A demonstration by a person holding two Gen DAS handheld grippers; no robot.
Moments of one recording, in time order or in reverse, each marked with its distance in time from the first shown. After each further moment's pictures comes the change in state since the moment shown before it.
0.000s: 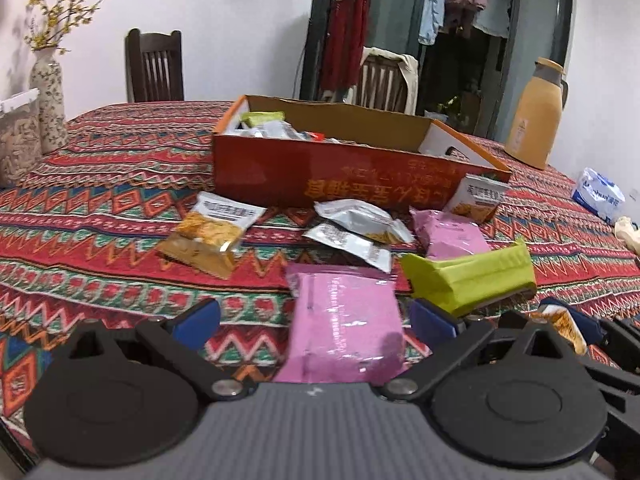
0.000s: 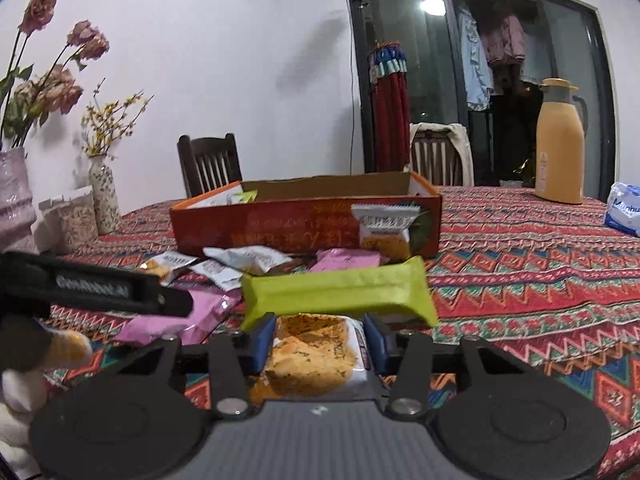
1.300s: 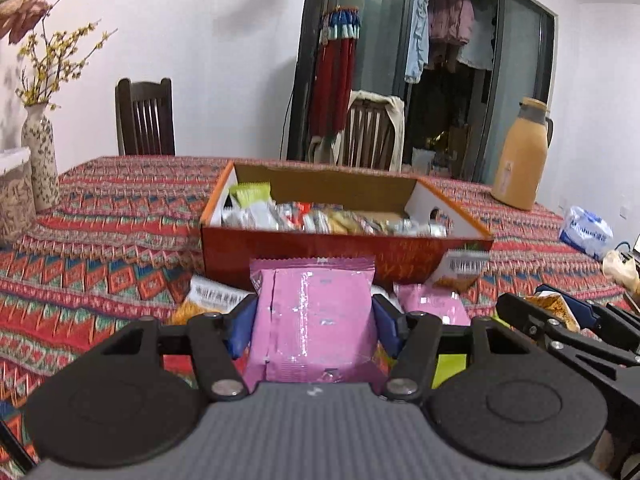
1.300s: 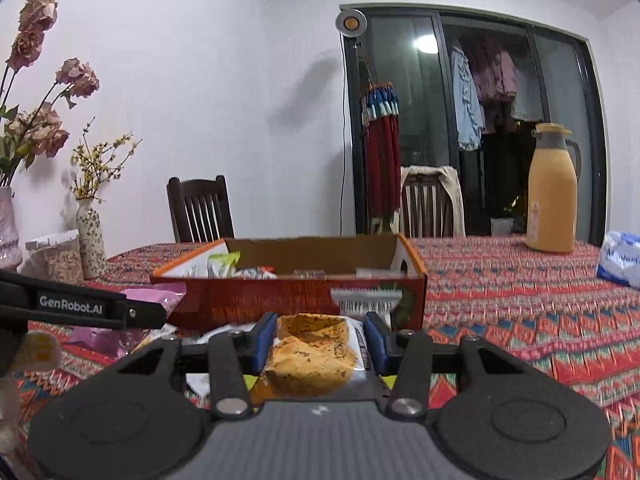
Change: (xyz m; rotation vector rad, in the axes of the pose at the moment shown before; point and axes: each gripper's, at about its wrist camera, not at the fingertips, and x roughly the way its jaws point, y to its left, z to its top) left arm -0.016 -0.005 0.046 0.023 -0.141 -0.024; right arm 0.010 -0.011 0.046 -0.022 -0.128 -0.024
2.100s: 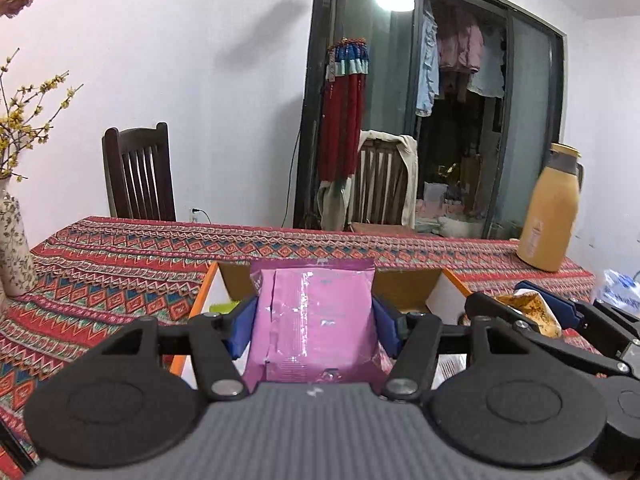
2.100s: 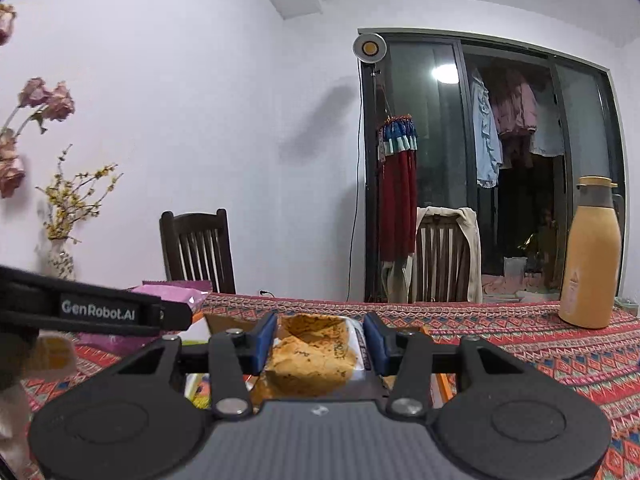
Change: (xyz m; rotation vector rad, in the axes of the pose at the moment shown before) left arm 0.094 -0.009 0.106 0.002 -0.097 0.043; right arm 0.127 -0.009 0.095 -0.048 -0.079 0.028
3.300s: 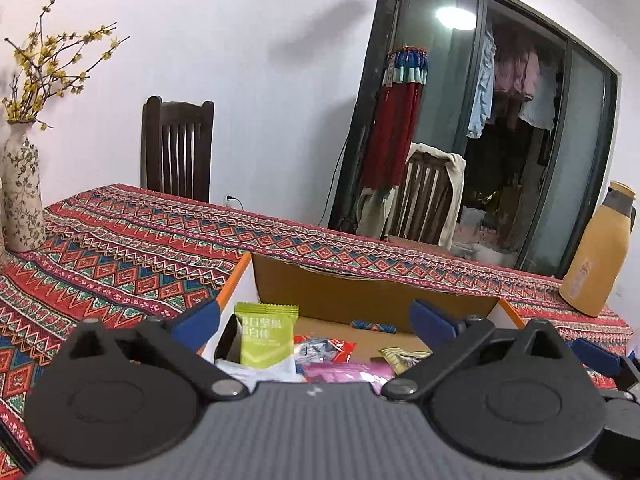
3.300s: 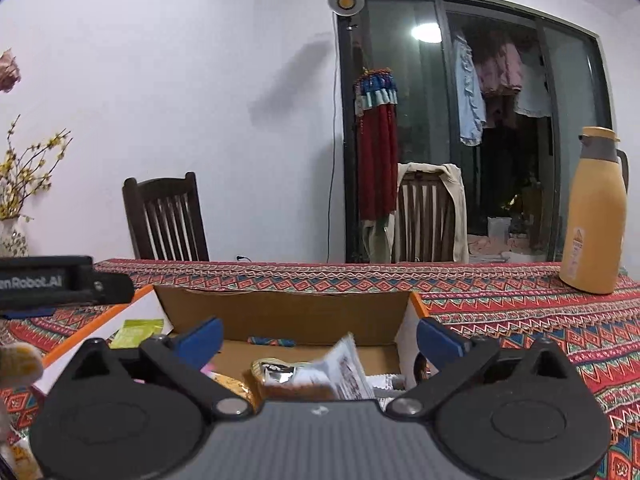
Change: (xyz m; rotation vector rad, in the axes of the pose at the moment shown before) left arm 0.045 0.029 -0.010 -0.156 -0.010 0.094; right arm 0.068 -0.019 -0.021 0.047 0.118 -0.065
